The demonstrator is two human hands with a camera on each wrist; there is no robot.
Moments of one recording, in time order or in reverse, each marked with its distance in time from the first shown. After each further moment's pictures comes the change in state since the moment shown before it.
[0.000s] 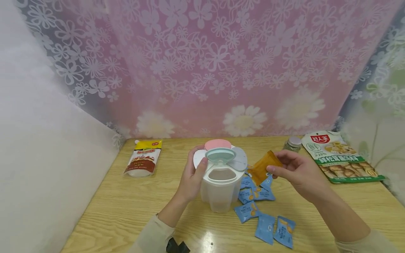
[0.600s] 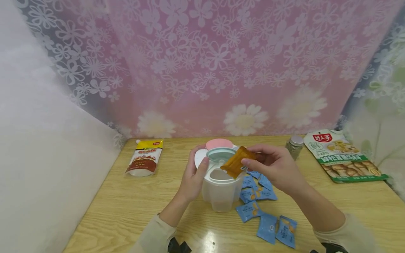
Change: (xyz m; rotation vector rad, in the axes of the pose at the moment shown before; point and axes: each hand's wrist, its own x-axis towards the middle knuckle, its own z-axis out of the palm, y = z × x) left_hand 0.000 -0.002 0.000 -0.032 -0.020 0.016; right_hand 0.026 -0.022 0.053 0.002 -0.062 -0.219
